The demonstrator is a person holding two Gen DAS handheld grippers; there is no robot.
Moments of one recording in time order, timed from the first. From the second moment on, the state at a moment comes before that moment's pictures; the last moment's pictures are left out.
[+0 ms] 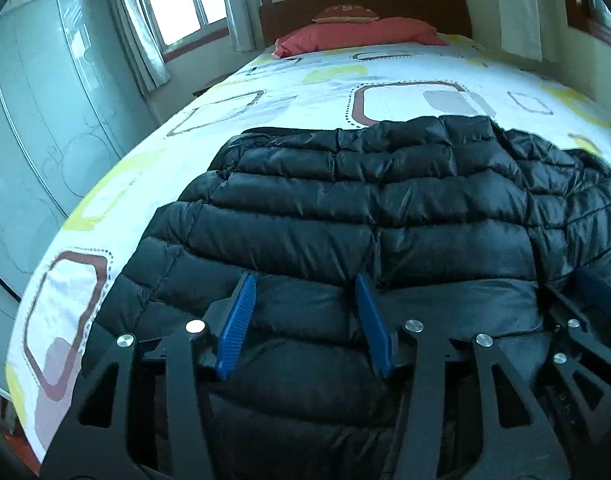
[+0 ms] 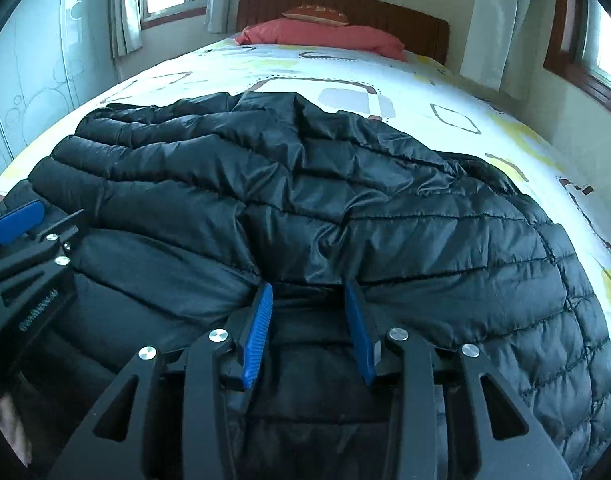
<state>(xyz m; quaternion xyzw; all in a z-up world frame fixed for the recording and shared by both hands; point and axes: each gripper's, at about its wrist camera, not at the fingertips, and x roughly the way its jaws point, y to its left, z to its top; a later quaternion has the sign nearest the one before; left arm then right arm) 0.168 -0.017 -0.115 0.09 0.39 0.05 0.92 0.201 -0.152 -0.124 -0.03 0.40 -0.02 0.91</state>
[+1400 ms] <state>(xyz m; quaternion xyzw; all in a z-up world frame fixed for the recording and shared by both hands) 0.155 0.210 -0.164 -0.42 0.45 -0.06 0.78 0.196 -0.144 -0.128 -0.04 0.40 -0.03 0.92</state>
